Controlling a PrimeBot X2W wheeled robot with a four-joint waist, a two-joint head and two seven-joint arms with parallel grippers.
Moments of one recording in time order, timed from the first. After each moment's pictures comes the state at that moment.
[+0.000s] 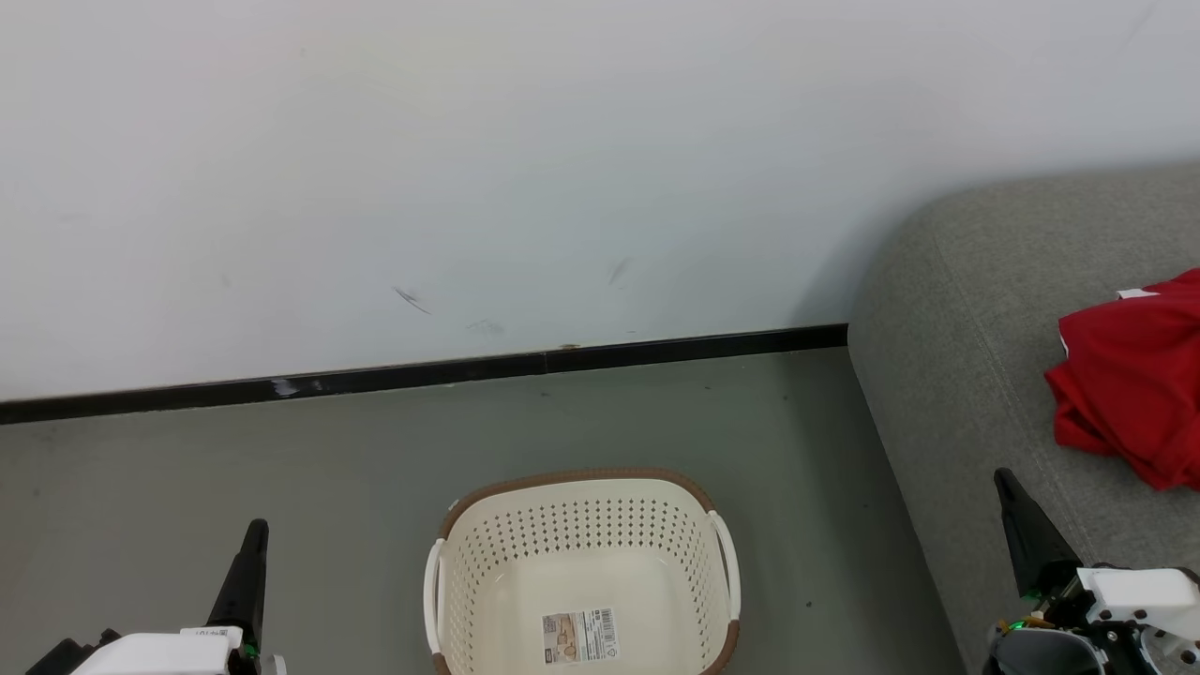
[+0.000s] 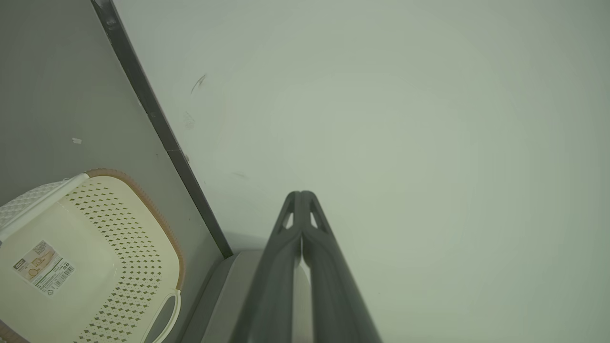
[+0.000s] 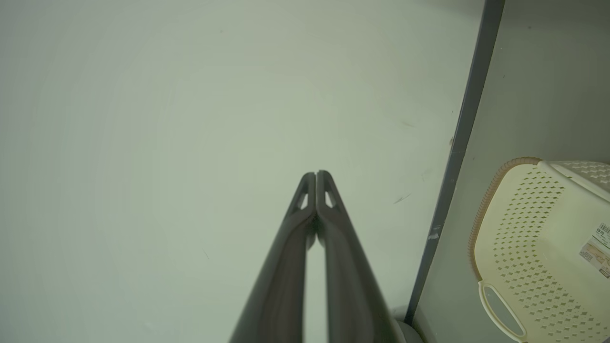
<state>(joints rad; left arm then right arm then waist) -0.06 0.04 0.07 0.28 -1.62 -0.12 0.10 -0.05 -0.12 -0.02 0.26 1.71 0.13 0.01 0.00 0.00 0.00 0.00</state>
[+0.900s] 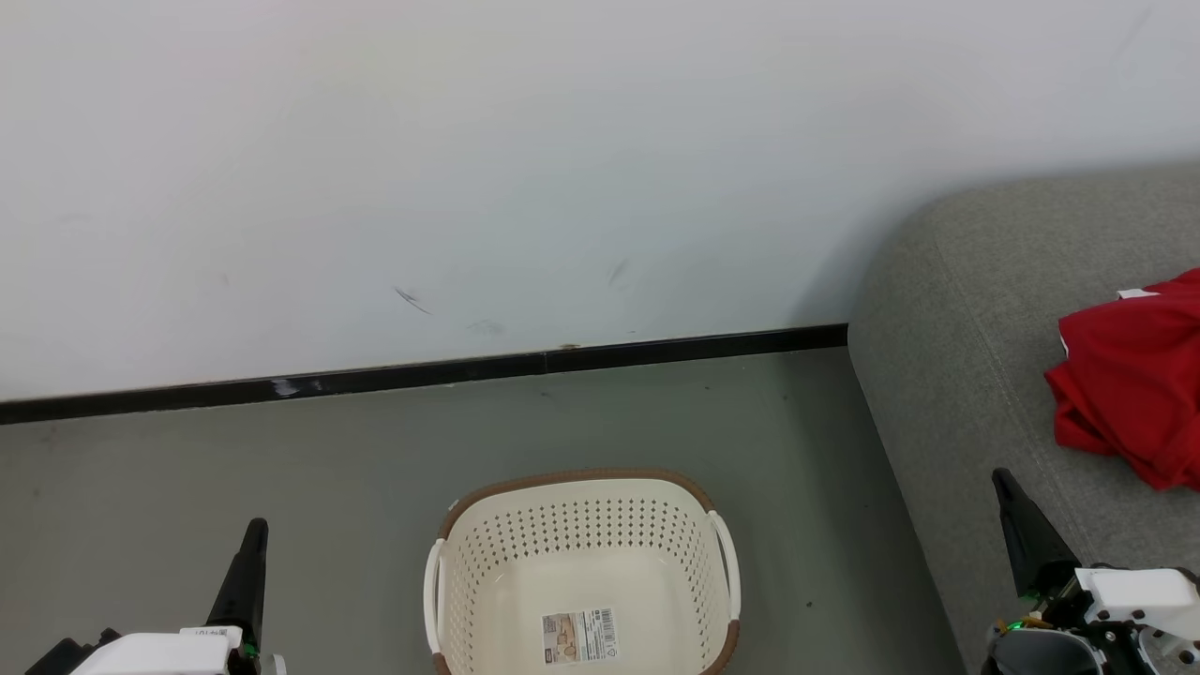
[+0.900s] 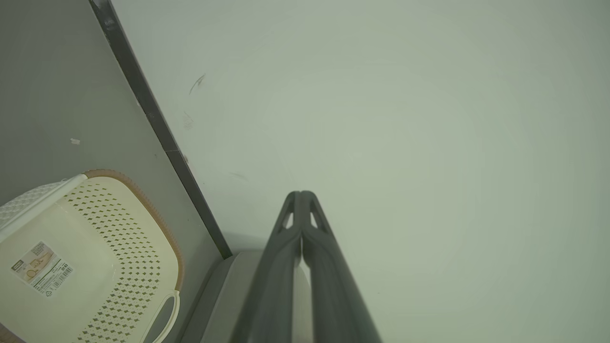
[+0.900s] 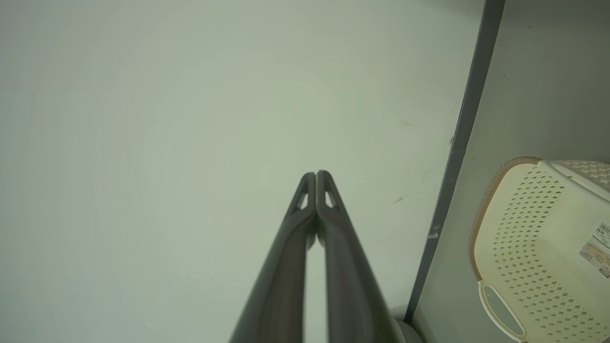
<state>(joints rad) -0.06 0.04 0.07 0.28 -1.62 -0.12 0.10 -0.05 -0.11 -0.02 0.26 1.71 0.13 0.01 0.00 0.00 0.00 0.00</state>
